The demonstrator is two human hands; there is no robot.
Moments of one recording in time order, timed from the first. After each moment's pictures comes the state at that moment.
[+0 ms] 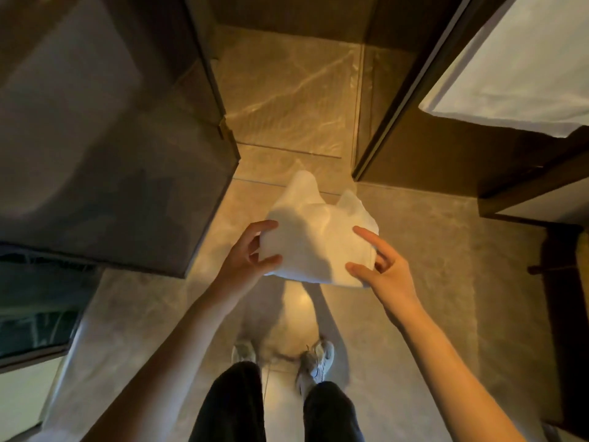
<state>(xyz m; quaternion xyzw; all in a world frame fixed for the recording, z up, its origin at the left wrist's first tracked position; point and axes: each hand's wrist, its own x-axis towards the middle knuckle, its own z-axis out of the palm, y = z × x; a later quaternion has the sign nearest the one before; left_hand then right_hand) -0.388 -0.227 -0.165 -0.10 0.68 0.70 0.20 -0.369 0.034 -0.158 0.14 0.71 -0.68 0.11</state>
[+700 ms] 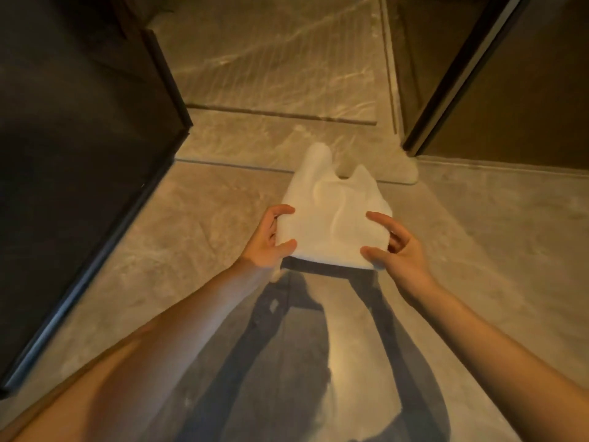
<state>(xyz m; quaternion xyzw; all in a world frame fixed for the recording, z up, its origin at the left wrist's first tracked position) -0.612 -0.192 -0.836 0.01 0.68 0.72 0.17 -0.579 0.056 -0.817 0.13 0.74 -0.66 0.05</state>
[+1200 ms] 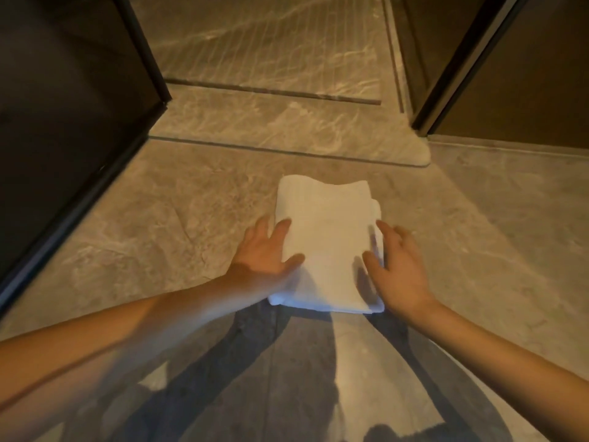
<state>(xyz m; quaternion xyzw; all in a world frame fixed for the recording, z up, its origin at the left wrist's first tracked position) -0.612 -0.188 -0.917 0.11 0.96 0.22 0.15 -0.574 0.060 -0.917 0.07 0.96 -0.27 0.01</state>
